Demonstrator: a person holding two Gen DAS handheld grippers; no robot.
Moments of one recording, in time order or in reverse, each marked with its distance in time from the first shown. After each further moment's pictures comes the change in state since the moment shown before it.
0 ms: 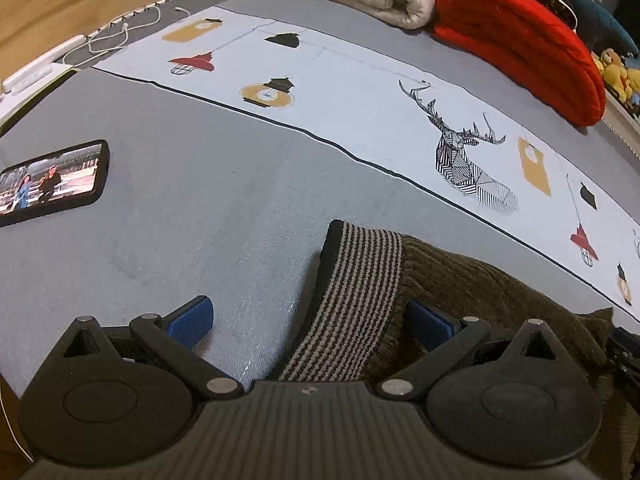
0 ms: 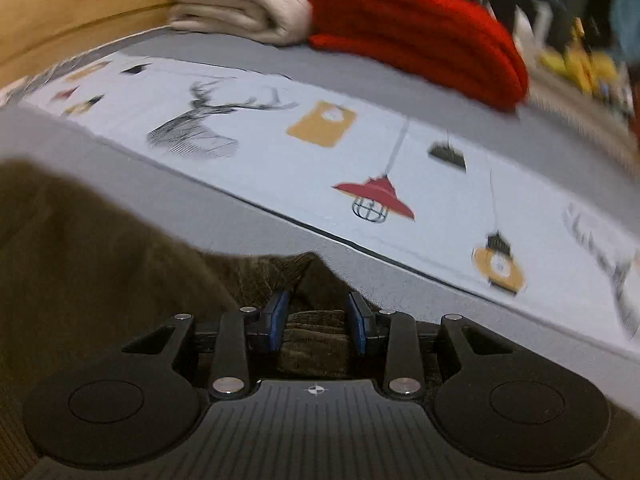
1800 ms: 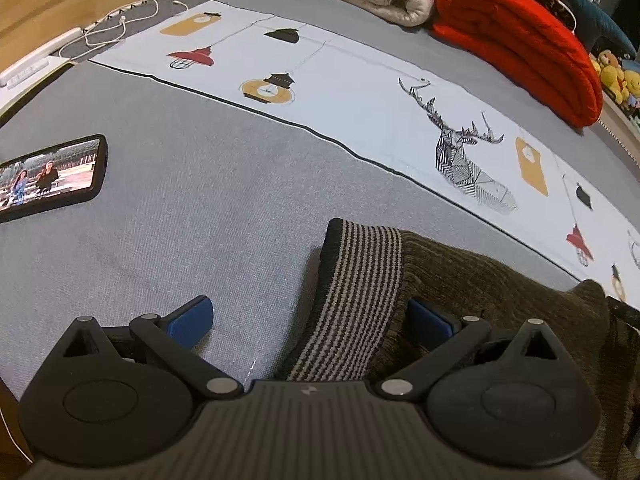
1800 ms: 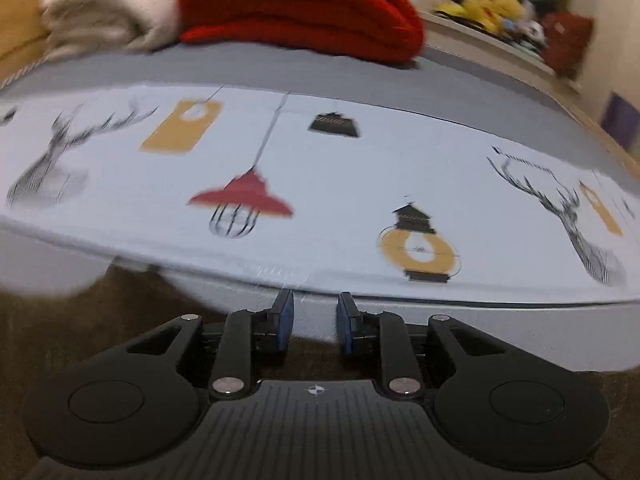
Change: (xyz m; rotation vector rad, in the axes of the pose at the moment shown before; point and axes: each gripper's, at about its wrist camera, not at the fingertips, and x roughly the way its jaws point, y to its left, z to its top) left arm -0.002 0.010 0.002 -0.014 0.013 -0.029; right arm 0.058 -0.075 0.020 0.364 0.074 -0.221
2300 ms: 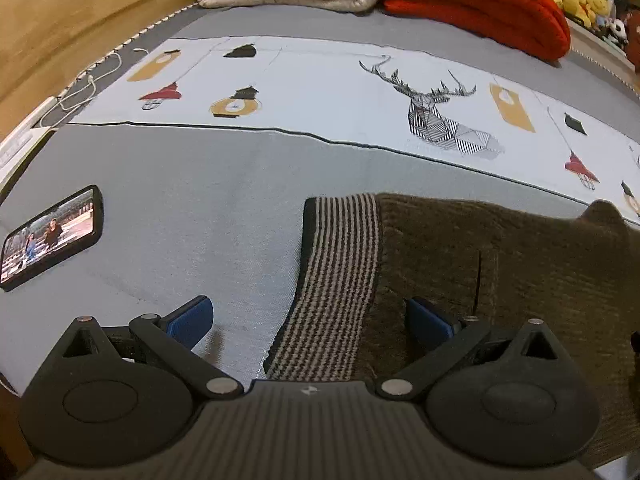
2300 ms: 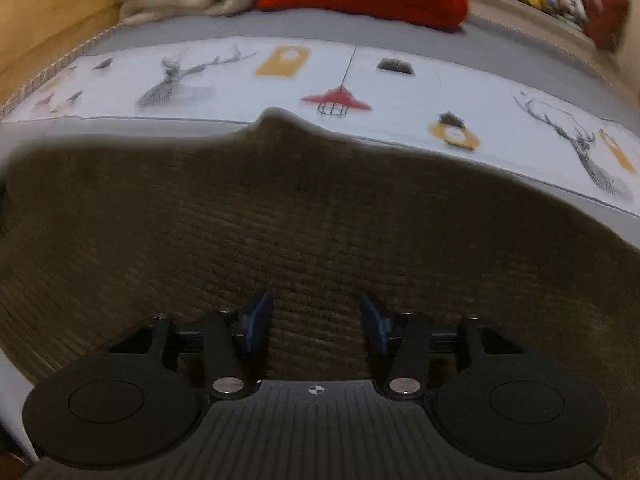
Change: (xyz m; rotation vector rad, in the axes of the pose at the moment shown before) left arm -0.004 -0.027 -0.023 0.246 -0.029 0.072; right arm -0.100 0.022 -0.105 -0.205 0.017 0.141
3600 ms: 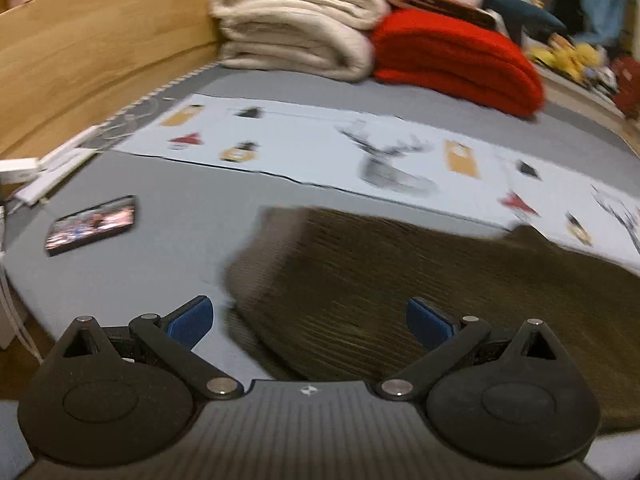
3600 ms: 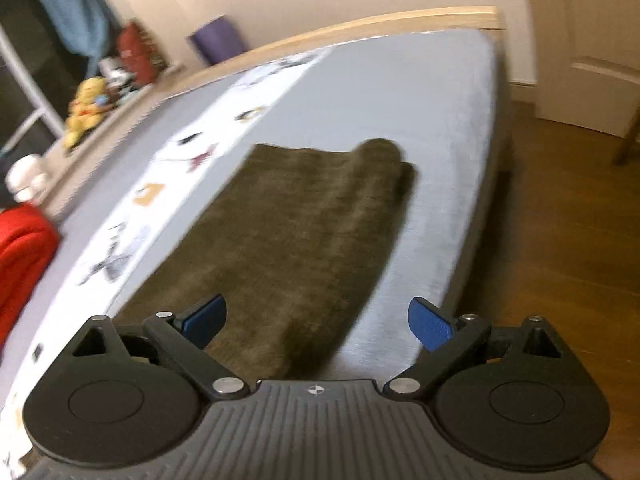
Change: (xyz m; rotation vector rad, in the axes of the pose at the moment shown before) left arm -0.118 -0.072 -0.063 -0.050 -0.187 0.027; right arm -0.180 -0.296 -0.204 1.186 -0.243 -0.477
